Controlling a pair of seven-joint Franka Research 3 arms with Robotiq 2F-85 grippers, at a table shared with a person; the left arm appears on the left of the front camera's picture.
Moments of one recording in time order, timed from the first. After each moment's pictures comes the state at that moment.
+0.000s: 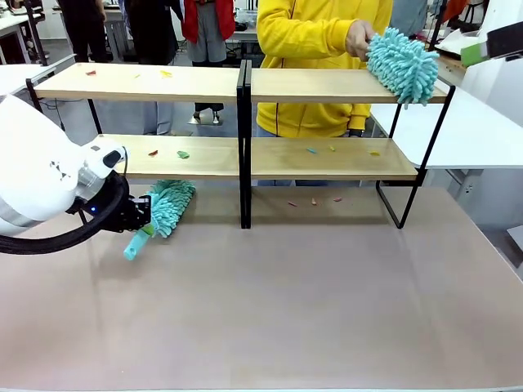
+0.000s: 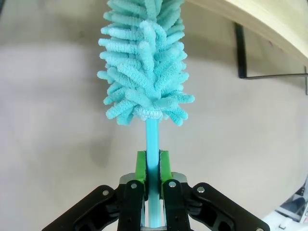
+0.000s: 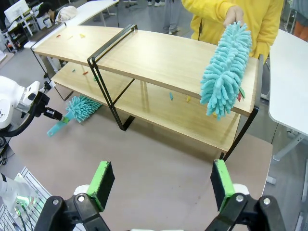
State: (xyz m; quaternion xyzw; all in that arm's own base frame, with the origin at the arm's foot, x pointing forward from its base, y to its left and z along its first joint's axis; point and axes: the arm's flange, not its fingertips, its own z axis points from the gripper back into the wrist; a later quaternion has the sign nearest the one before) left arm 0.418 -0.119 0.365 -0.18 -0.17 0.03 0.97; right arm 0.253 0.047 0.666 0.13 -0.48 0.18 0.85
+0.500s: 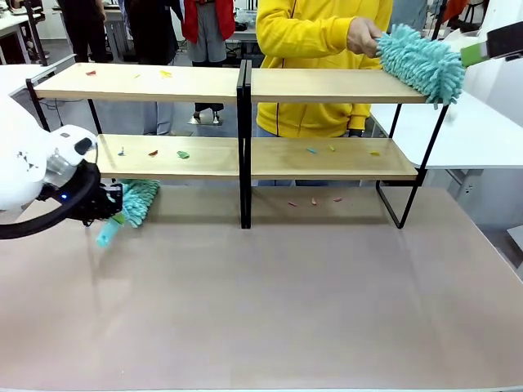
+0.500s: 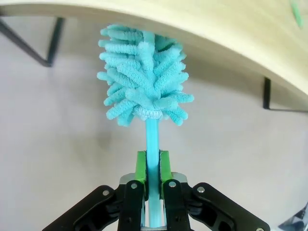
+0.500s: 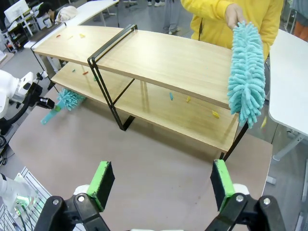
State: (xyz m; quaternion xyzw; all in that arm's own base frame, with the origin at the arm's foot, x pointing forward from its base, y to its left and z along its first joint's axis) left arm 0.430 -0.061 0.387 -0.14 -0.19 0.09 0.97; right arm 0.253 0.047 0.666 0.13 -0.48 0.18 0.85
